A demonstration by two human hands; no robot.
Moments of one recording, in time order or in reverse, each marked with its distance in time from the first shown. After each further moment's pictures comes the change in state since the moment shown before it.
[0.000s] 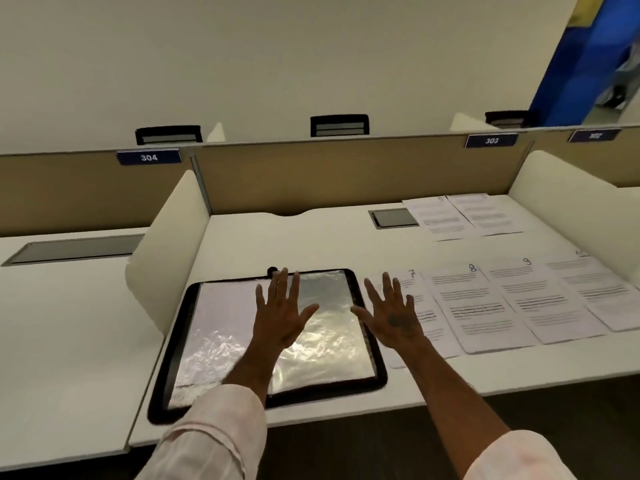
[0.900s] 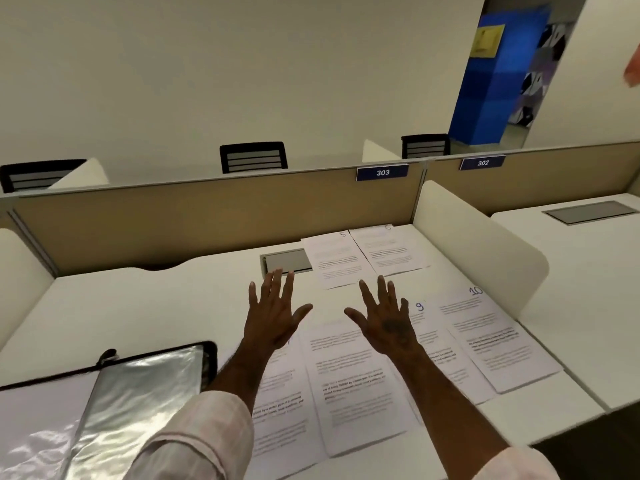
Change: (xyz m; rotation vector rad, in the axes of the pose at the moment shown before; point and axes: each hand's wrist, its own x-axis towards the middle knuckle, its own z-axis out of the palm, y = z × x) left_hand 0.234 0.329 0.049 -0.005 0.051 0.169; right_hand 0.114 0.352 -0.084 0.032 0.144 0.143
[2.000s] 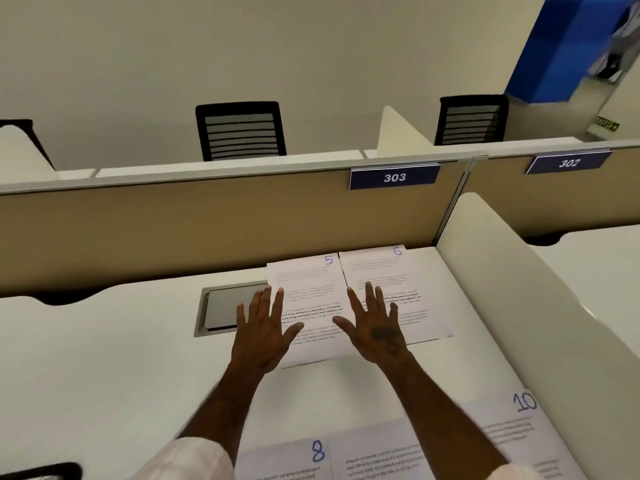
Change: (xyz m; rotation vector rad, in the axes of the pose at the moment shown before) left_hand 0.283 0.044 0.153 -0.012 -0.158 -0.190; right_hand 0.339 0.133 0.084 -0.011 -0.143 -0.115
